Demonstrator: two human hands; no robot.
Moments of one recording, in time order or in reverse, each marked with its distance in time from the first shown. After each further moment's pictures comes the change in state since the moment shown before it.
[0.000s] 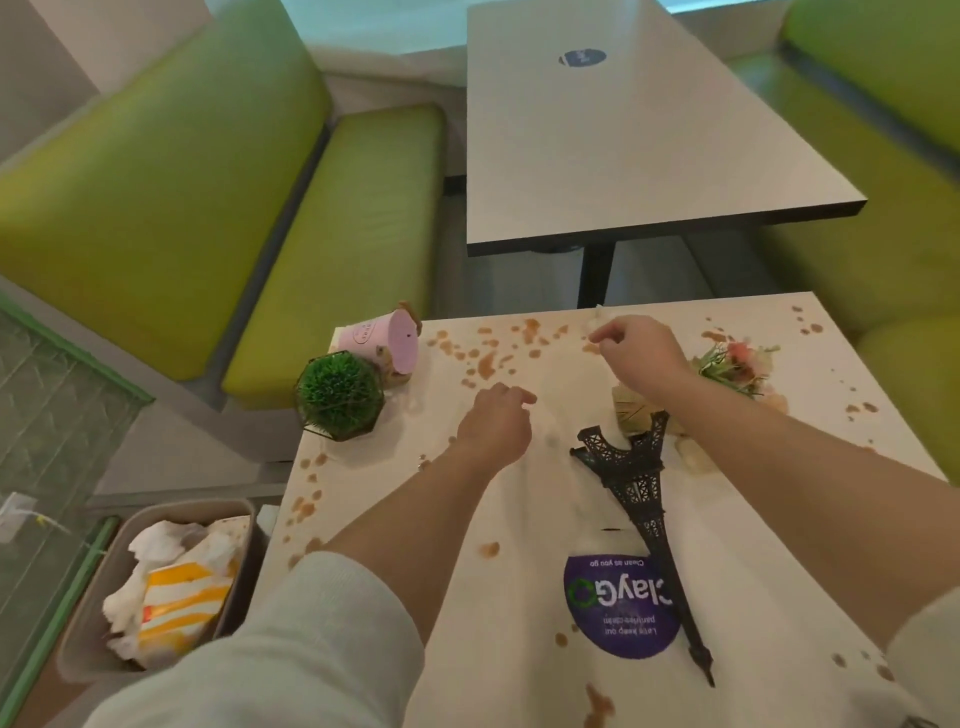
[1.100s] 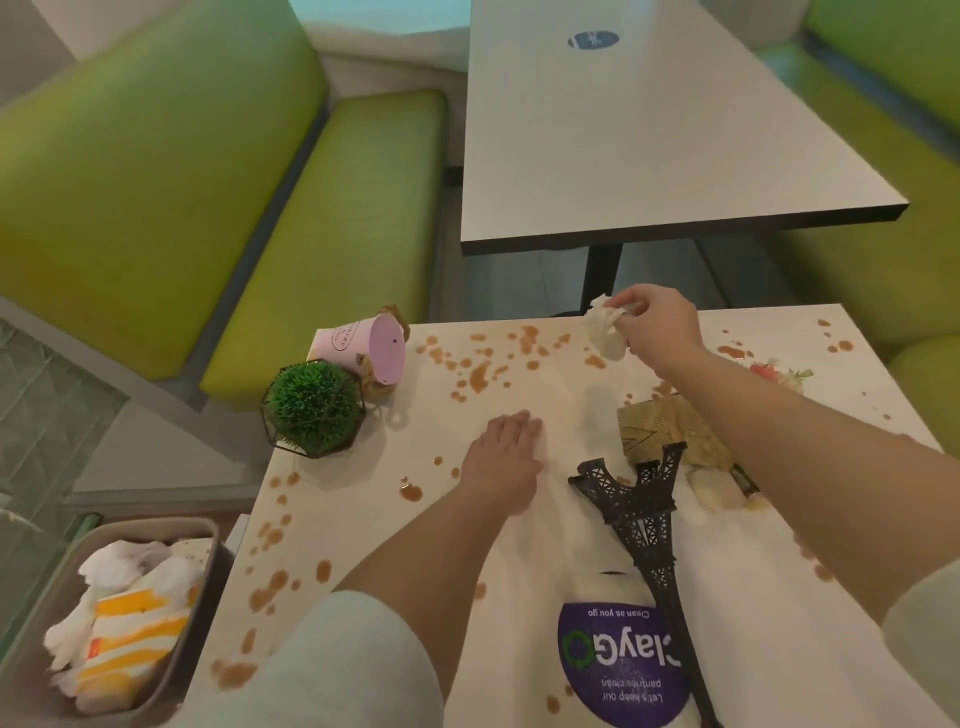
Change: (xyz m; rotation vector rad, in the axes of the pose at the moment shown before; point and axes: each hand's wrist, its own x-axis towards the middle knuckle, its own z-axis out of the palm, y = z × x) left_hand 0.017 -0.006 0.044 0.300 -0.212 0.089; right_hand 0.071 0.017 0.000 0.138 0.114 0.034
